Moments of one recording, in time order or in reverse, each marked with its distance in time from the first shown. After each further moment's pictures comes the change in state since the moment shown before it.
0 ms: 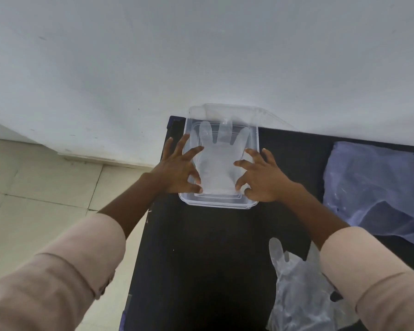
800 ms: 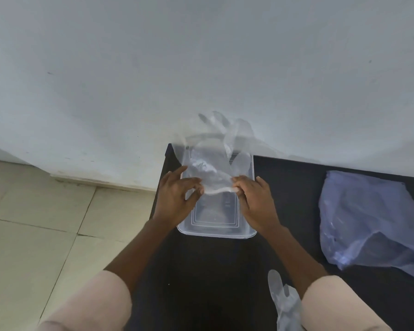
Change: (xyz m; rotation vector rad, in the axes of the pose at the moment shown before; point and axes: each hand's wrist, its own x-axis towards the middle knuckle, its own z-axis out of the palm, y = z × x) left_hand -0.003 0.025 0.002 -0.535 0.586 -0.208; right_hand 0.012 -0.018 0.012 0.485 0.705 0.177
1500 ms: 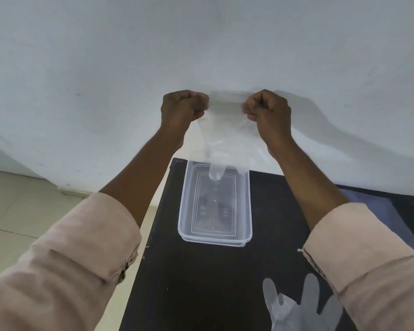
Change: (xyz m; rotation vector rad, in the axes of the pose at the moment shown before) left_hand 0.144 0.100 -0.119 -0.951 0.211 -0.345; right_hand 0.129 -0.084 -0.149 0.621 0.336 0.165
